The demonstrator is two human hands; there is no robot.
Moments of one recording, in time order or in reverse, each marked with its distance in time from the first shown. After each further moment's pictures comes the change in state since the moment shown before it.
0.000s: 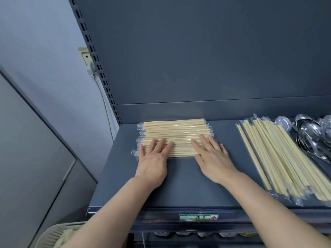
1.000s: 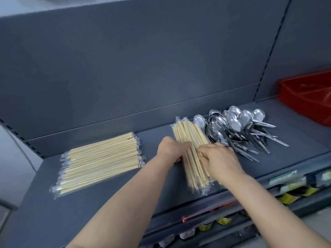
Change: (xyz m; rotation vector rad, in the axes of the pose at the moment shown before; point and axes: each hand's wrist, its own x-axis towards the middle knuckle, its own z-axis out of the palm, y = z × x) left_hand 0.090 0.268 -0.009 -0.855 -0.231 -0.268; right_hand -0.103 0.177 -0.059 0.024 0.300 0.239
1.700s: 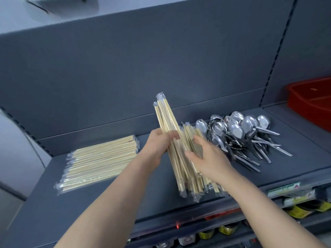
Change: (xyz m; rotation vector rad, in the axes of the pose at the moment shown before) left_hand -0.020 0.024 -0.024 -0.454 -0.024 0.161; right_hand 0.010 0.004 -0.019 0.516 -0.040 0.024
